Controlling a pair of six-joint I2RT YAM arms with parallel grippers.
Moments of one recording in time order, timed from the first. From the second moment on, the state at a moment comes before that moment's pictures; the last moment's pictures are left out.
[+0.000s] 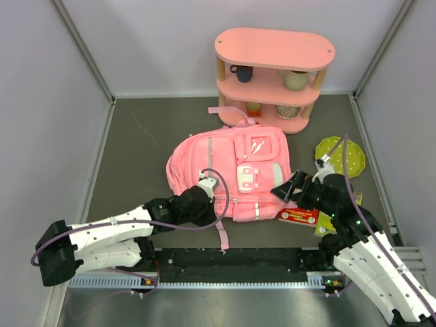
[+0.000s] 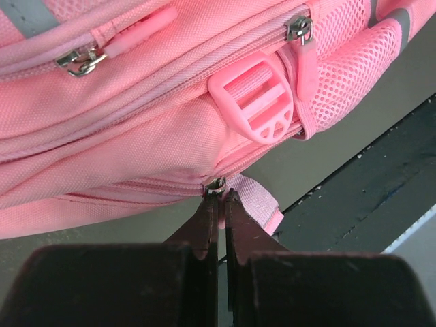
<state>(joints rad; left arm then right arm) -1.05 1.00 0.56 -0.36 -0.08 -0.60 0.40 0.47 0.51 -0.50 -0.21 0.78</state>
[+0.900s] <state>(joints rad) -1.14 1.12 0.72 -0.35 -0.05 -0.67 0.86 0.52 0.32 -0.47 0.01 1.48</state>
